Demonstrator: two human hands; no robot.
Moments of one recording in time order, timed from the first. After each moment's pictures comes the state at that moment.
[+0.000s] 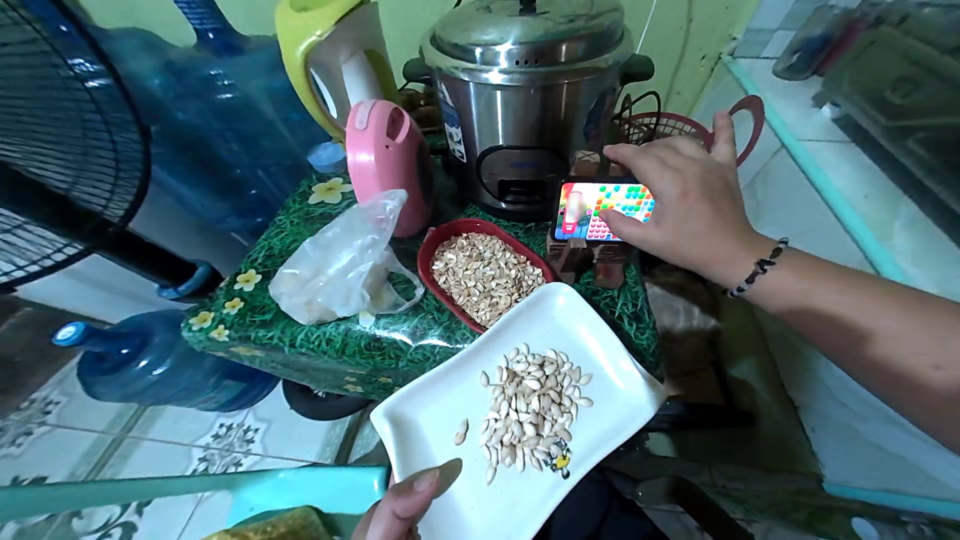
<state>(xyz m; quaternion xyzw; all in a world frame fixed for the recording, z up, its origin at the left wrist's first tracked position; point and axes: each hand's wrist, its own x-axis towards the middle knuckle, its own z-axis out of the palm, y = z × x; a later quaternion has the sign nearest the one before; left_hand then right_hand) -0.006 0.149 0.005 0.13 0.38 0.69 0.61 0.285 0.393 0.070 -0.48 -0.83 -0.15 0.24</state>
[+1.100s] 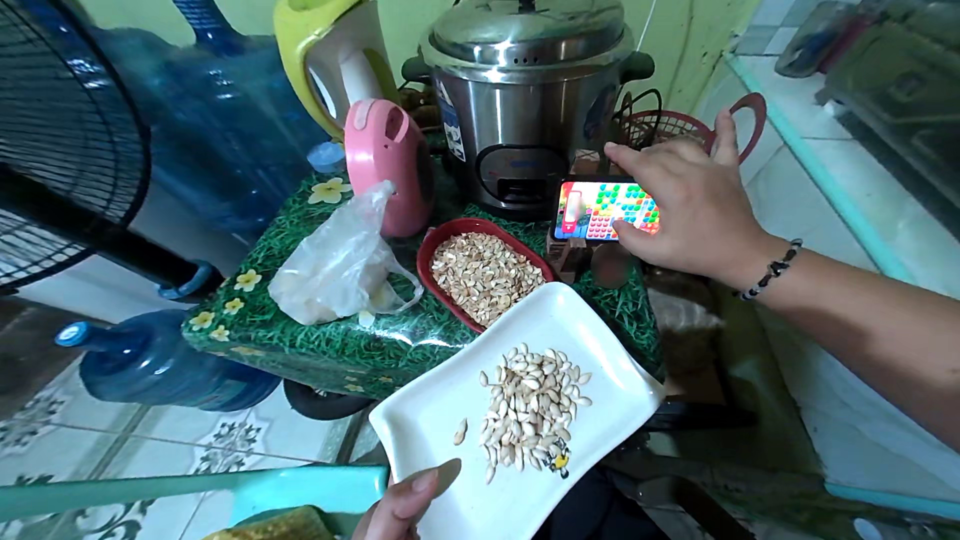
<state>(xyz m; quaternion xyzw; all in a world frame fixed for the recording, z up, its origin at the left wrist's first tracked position) -0.005 0.150 0.005 0.13 0.38 0.69 0.61 0.294 0.390 0.068 -0.47 -0.85 -0.14 0.22</state>
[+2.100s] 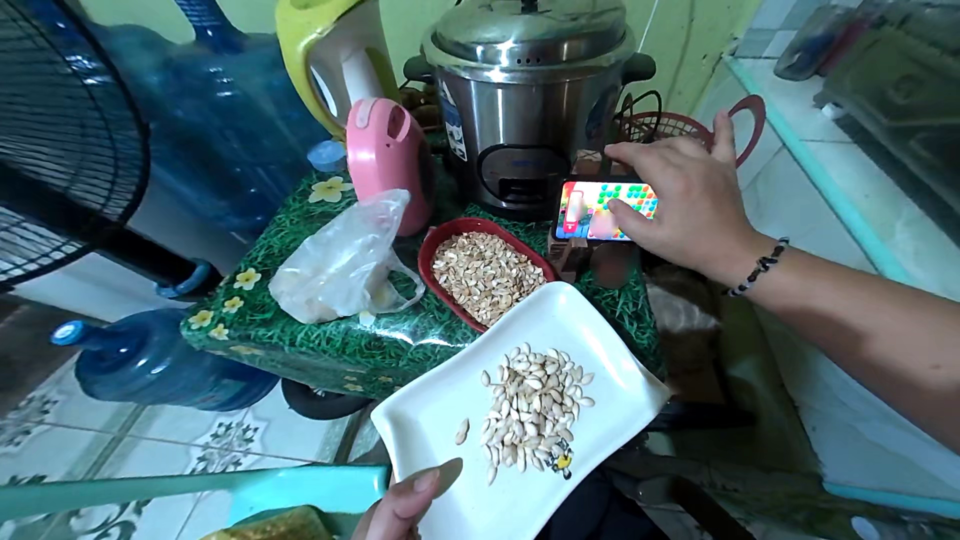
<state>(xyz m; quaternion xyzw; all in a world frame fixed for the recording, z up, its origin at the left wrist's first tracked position) -0.007 0.149 0.005 0.13 0.38 0.69 0.61 0.285 0.394 0.068 -0.49 -0.82 -0.14 0.25</state>
